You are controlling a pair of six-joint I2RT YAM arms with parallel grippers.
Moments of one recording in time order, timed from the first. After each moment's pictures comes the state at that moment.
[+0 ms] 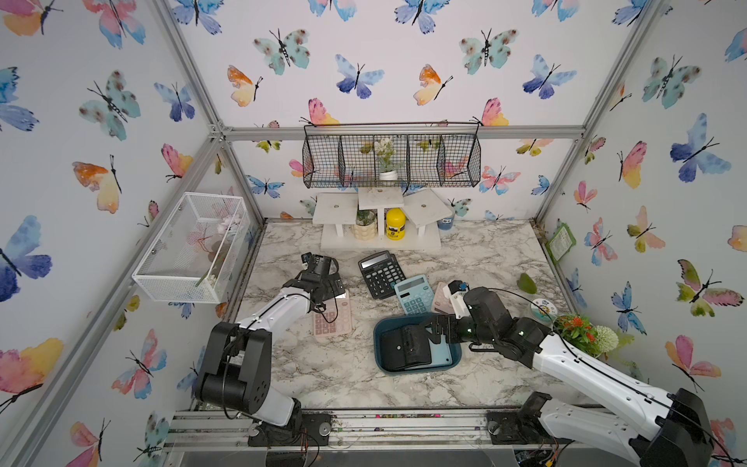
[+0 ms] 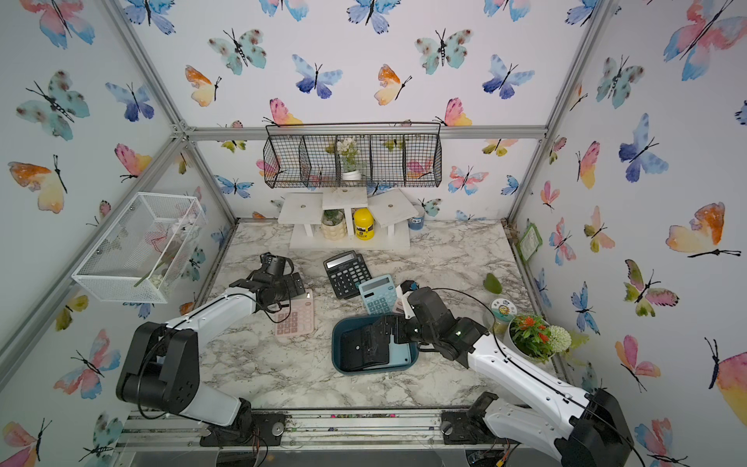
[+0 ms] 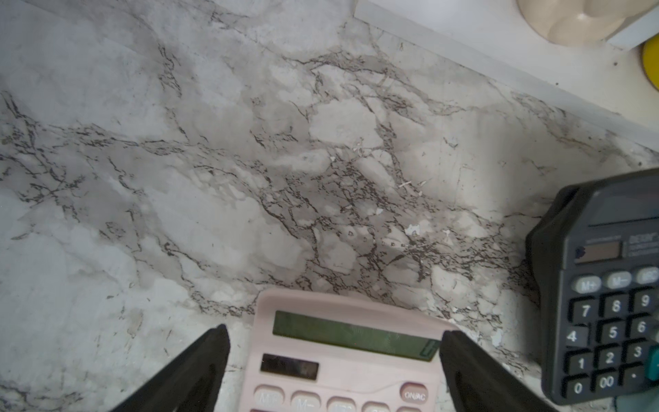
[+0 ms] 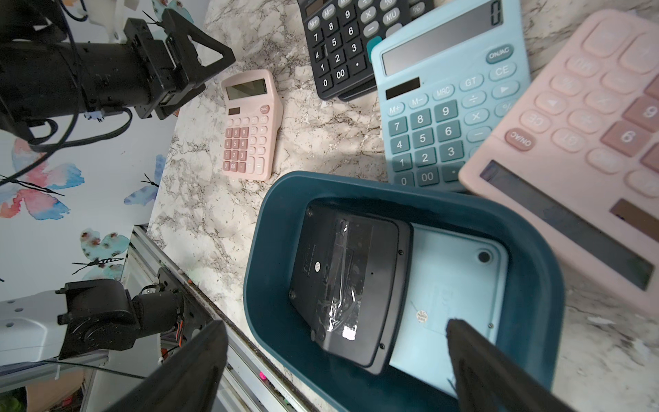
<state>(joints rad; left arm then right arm) -0.22 1.52 0.92 -0.36 -0.17 -0.54 0.78 1.05 0.74 -0.44 -0.20 0.61</state>
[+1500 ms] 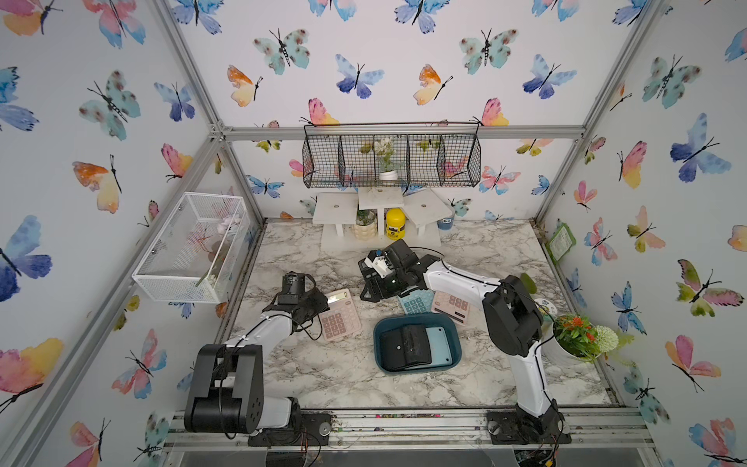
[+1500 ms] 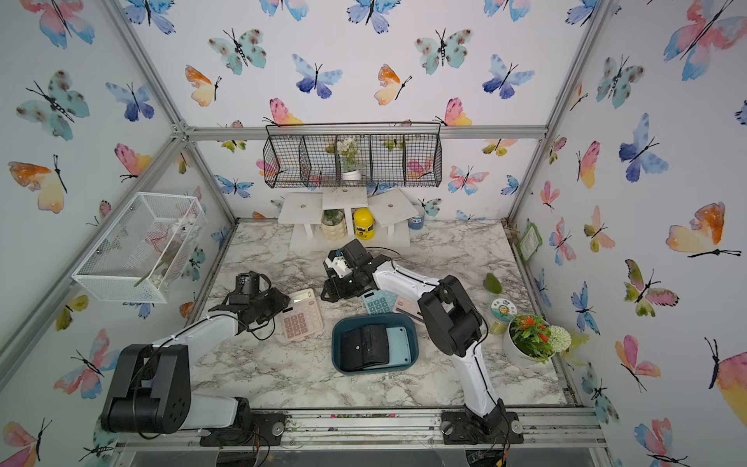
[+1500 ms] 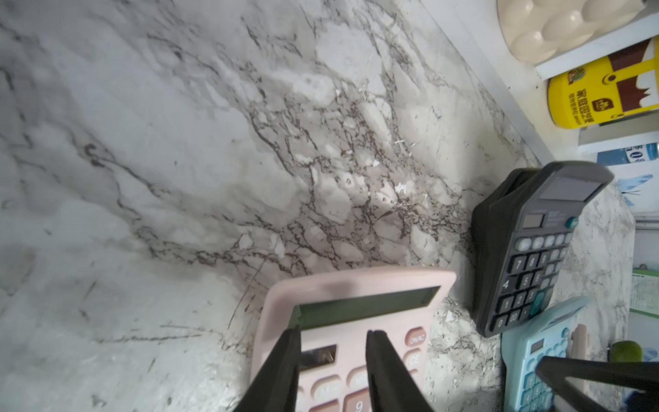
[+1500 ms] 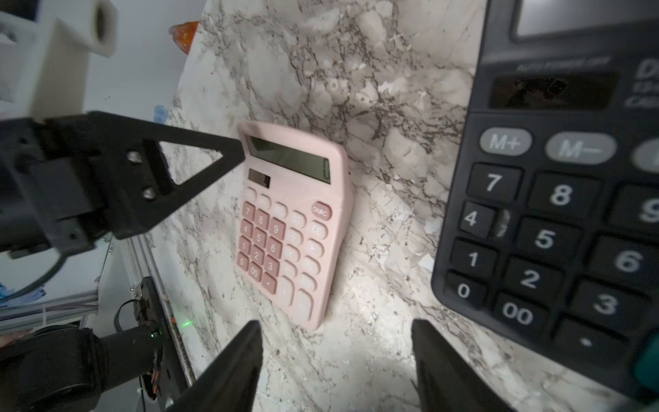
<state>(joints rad) -0.07 1.40 0.66 -0.12 0.20 -0.66 0.79 2.16 1.67 -0.49 -0.50 0.30</state>
